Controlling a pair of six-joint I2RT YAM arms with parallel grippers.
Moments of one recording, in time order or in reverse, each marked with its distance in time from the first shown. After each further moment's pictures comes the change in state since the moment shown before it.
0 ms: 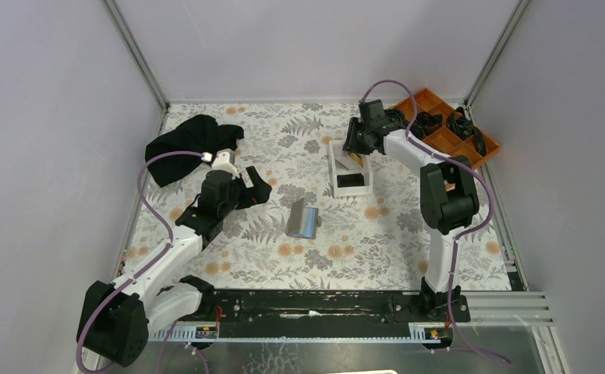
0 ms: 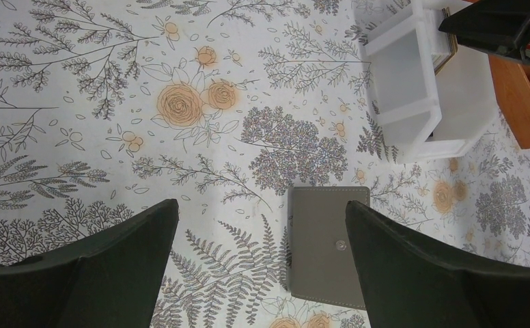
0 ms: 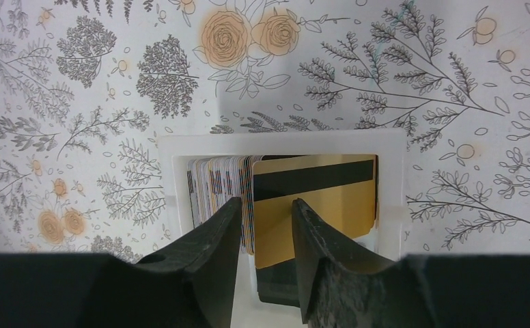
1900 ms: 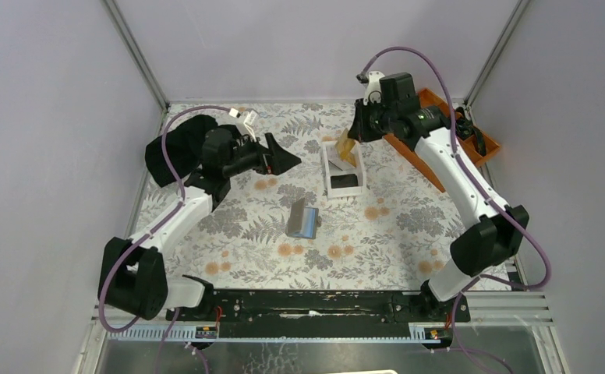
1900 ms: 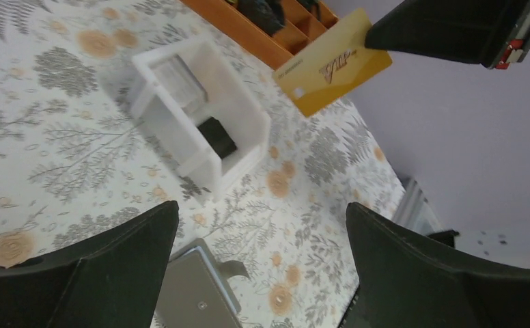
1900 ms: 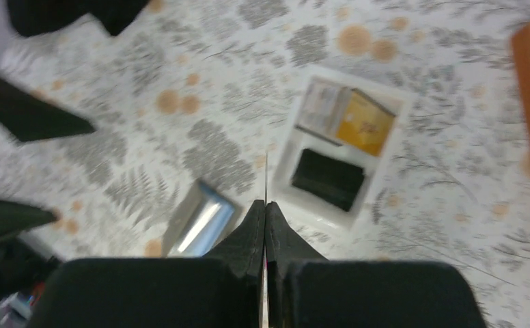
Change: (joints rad) left arm 0.064 0.277 0.317 0.223 0.578 0.011; right arm 0.057 -0.373 0.172 -0.402 -0.130 -0.304
